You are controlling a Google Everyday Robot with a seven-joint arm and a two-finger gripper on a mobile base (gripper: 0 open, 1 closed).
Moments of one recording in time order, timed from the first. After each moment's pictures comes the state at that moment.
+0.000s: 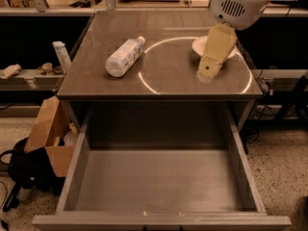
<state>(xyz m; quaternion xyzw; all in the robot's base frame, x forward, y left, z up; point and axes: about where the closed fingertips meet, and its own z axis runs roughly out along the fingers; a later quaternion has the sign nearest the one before) 0.522 -0.154 0.989 -0.47 0.87 -0.09 0.12</state>
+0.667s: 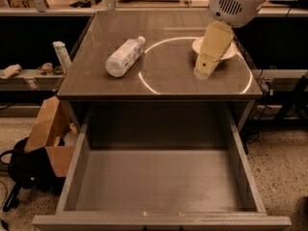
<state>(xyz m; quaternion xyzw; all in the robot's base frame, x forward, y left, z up) 0.532 -0.148 0.991 -0.47 0.87 -0.08 0.14</state>
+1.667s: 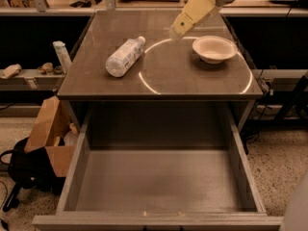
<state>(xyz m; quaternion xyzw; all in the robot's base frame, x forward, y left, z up) 0.593 -0.098 1.007 -0.44 0.86 0.15 0.20</state>
